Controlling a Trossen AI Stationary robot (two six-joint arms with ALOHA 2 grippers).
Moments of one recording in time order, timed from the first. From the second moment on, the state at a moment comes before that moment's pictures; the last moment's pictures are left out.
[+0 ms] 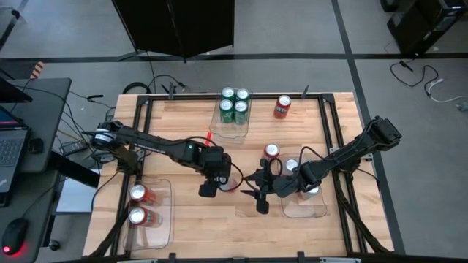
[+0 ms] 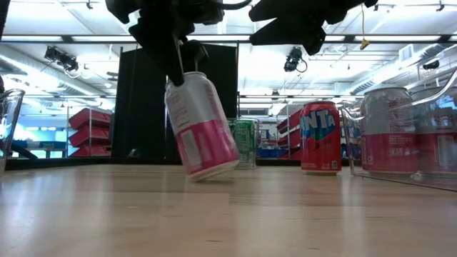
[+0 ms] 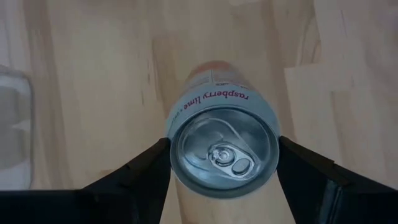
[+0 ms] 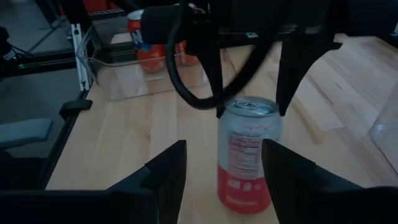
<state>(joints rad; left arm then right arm) -0.16 1.68 1.34 -0.80 0.00 -0.01 0.43 1.55 0.91 0.16 0.45 0.35</state>
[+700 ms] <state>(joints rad) -0.17 1.68 1.36 -0.80 -0.01 -0.06 0.43 1.55 0.91 0.16 0.45 0.35</state>
